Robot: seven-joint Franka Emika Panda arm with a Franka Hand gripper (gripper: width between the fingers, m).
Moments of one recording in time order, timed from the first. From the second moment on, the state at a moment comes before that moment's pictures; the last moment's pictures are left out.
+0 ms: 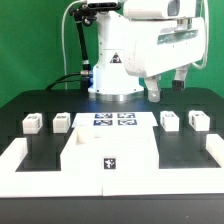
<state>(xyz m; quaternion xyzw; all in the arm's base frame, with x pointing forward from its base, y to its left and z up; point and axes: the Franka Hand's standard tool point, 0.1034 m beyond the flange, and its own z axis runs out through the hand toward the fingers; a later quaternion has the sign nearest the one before) 0.564 0.056 0.121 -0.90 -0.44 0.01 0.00</state>
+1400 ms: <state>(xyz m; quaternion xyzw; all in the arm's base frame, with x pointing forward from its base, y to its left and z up) 0.548 0.026 0.107 -0.82 -0.58 0.00 -0.01</state>
